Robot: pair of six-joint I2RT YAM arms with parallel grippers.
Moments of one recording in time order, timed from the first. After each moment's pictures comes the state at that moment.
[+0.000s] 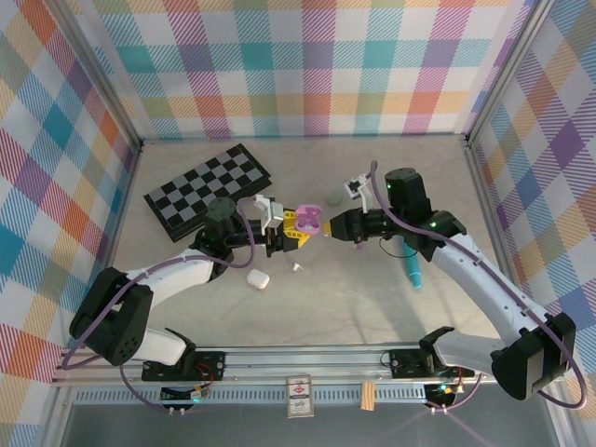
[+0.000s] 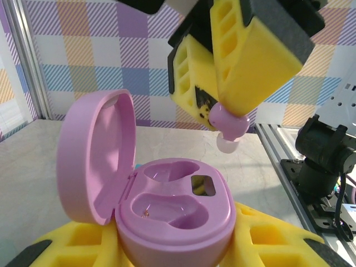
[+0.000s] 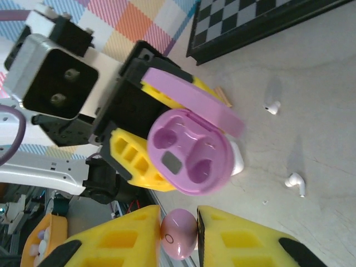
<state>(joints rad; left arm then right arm) -0.51 1.40 0.67 0.71 0.95 0.03 0.49 1.17 1.07 -0.50 -0.78 0.36</state>
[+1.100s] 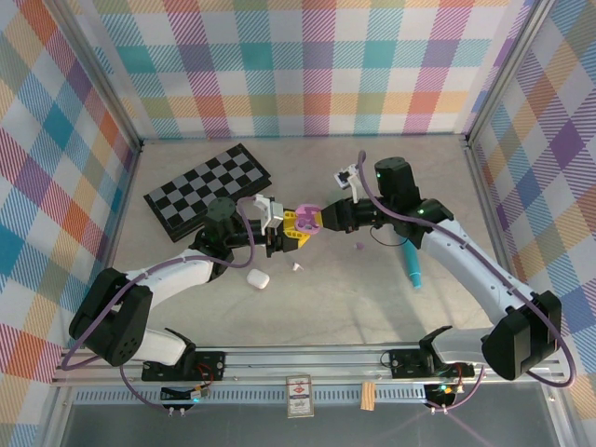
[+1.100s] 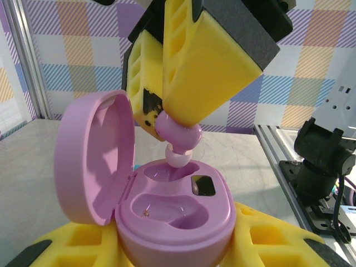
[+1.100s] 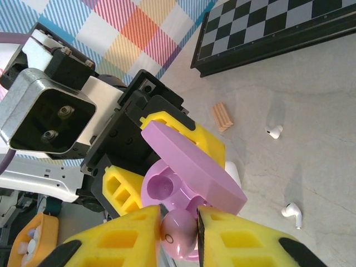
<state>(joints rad) -0.51 1.40 0.67 0.71 0.95 0.02 0.51 1.29 1.14 -0.45 -0.80 0.32</state>
